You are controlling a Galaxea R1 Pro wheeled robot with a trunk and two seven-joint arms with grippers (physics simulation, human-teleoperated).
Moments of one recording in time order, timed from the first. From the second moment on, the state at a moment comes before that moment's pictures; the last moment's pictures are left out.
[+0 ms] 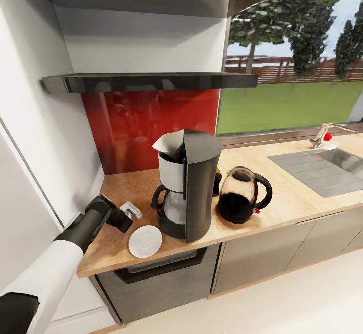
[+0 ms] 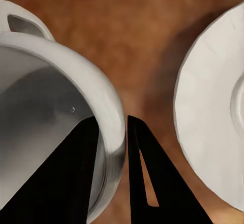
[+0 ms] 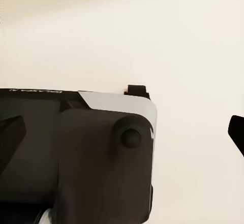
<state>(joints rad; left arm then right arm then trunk) -0.87 0.12 -0.18 -0.79 -0.65 0.76 -0.84 -0.33 -0.02 0.62 -0.02 -0.60 0.01 0.04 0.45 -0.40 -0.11</state>
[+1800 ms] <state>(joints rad) -0.97 0.11 -0.30 -0.85 -0.84 0.76 -1.14 -0.33 -0.02 0.62 -0.03 -0.60 -0.03 0.04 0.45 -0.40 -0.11</state>
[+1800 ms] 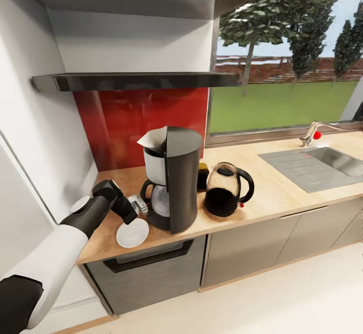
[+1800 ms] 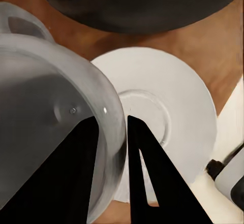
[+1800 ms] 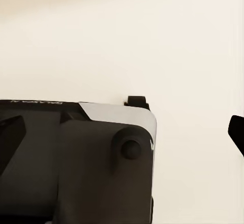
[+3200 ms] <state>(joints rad) -0.96 0.11 -0.30 -0.85 -0.84 0.76 -1.14 -0.33 -0.02 0.62 -0.03 -0.60 -0.03 0.04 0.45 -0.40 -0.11</state>
